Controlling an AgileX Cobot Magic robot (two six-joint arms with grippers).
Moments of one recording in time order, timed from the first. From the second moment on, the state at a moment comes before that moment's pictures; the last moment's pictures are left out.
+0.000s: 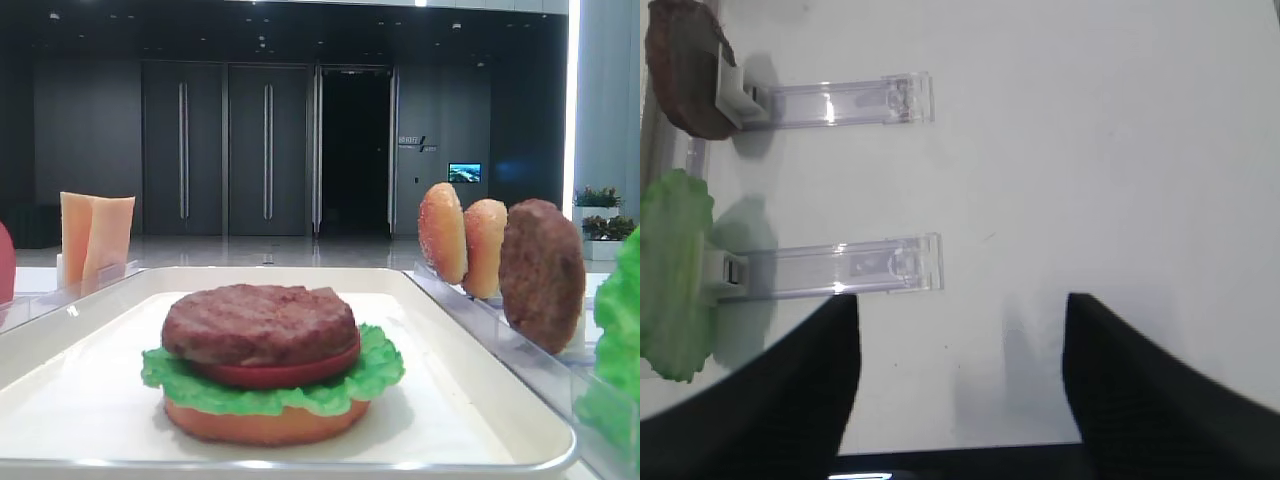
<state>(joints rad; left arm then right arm) 0.08 -0.01 -0.47 -0.07 1.11 0.11 -0.02 0.44 -0.68 0.06 1.23 -0.03</state>
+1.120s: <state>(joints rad) 0.08 -0.01 -0.47 -0.07 1.11 0.11 -0.02 -0.01 -0.51 0.06 1.13 -0.07</state>
